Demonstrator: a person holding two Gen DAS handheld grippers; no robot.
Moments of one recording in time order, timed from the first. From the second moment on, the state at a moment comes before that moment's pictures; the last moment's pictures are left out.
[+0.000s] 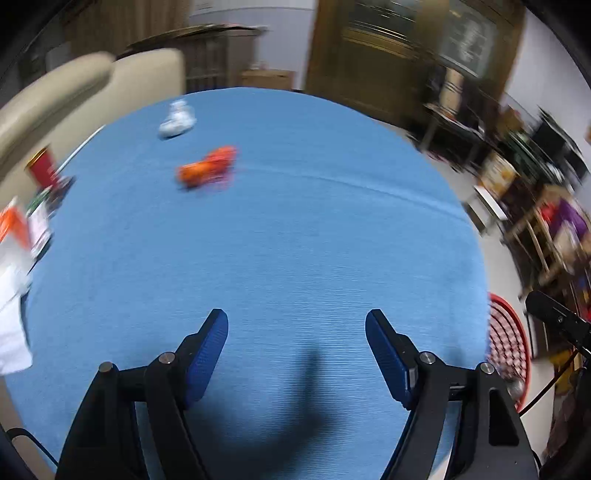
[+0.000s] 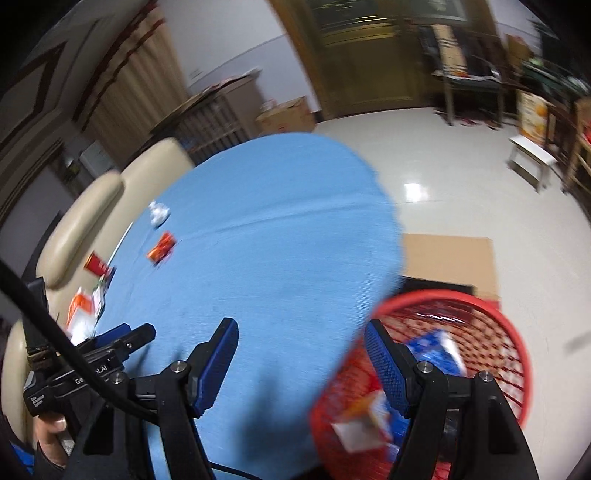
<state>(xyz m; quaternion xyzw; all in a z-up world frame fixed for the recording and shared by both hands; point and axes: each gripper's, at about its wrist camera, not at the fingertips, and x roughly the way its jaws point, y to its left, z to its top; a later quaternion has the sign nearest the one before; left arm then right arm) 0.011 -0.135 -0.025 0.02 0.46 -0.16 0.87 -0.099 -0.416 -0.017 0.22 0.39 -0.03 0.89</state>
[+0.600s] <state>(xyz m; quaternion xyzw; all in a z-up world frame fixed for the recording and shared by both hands) 0.058 0.008 -0.040 -0.05 0.47 -0.03 0.88 0.153 -0.208 -0.049 0.00 0.41 0.16 0.90</state>
